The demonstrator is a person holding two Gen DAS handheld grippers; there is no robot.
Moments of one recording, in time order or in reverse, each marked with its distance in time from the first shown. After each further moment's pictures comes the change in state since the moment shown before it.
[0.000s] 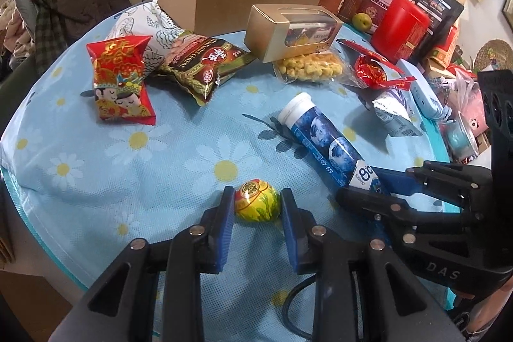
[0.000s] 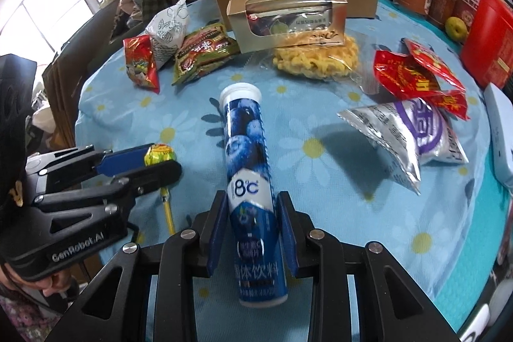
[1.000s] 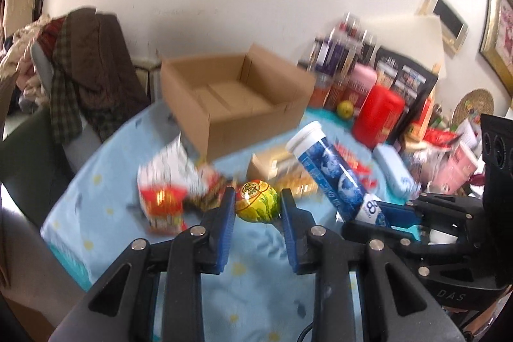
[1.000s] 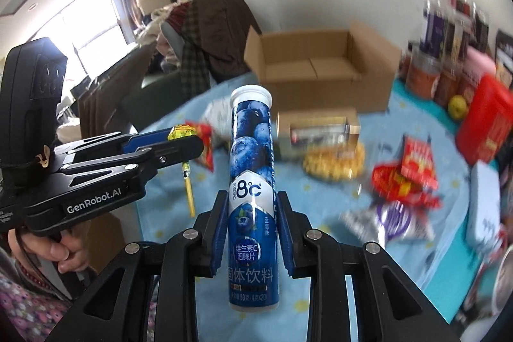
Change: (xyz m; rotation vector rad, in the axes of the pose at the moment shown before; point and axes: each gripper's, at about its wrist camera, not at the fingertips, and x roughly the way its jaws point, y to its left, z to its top) left arm -0.098 0.003 0.070 0.013 -0.332 -0.033; right arm -0.095 0.033 0.045 -0.116 -0.273 0.066
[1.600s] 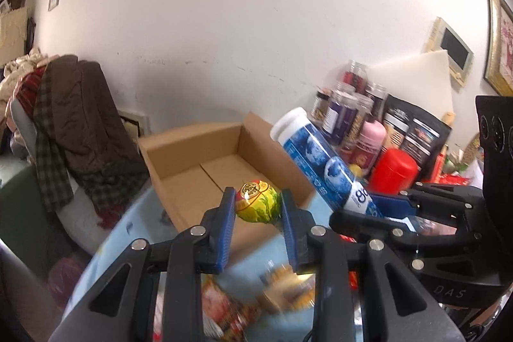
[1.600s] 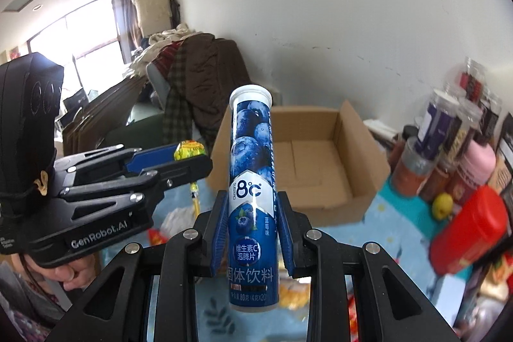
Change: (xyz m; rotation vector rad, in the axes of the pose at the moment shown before) left arm 0.052 0.010 0.124 0.058 -0.135 -0.001; right arm 0.023 -0.042 0.134 -0.077 -0.125 -0.056
